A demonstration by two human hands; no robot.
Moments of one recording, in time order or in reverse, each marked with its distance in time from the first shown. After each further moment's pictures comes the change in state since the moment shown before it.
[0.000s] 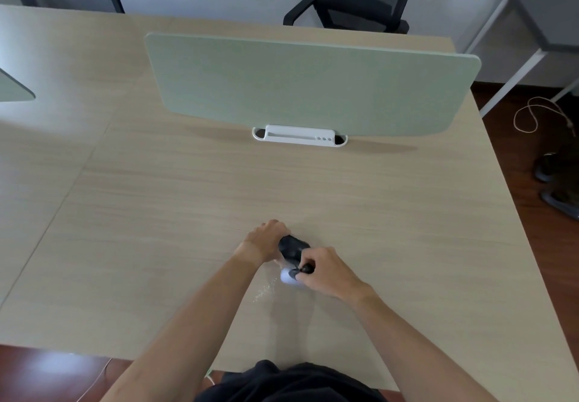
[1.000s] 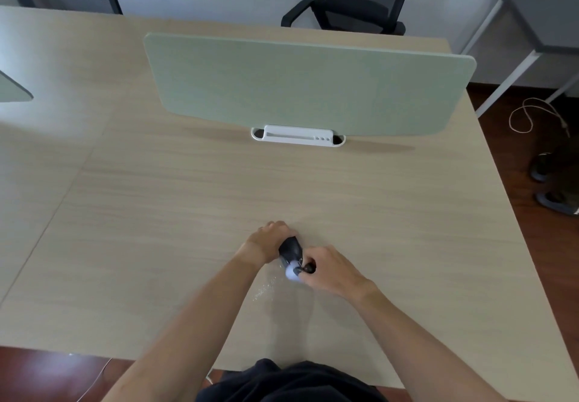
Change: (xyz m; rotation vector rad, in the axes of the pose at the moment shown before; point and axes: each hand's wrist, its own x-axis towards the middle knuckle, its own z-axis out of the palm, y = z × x) left_hand -0.004 0.005 0.000 0.017 -0.009 0.139; right_hand -0.008 -0.007 -0.011 -0.098 0.001 -0.027
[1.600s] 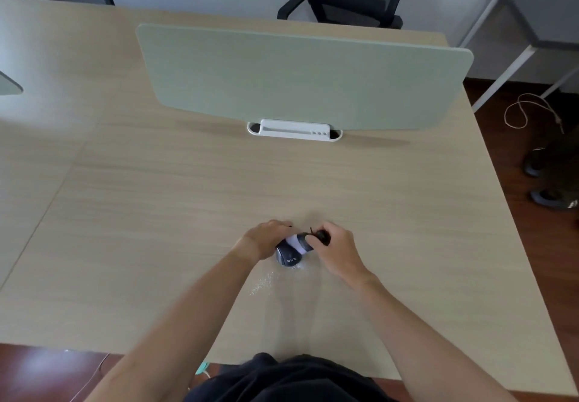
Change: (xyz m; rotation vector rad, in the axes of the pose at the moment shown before) left_hand -0.003 -0.002 0.001 0.041 -0.007 0.135; right_hand 0.011 0.014 -0.006 0.360 0.296 0.111
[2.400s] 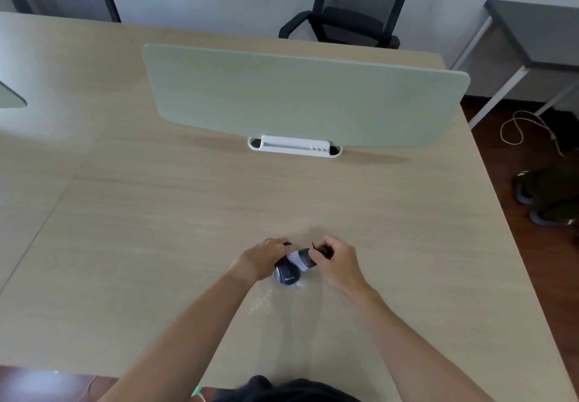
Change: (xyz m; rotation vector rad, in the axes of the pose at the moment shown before) left_hand -0.002 -0.005 0.006 -0.055 -0.019 -0.049; right_hand 0.011 0.004 0.000 0.017 0.017 0.021
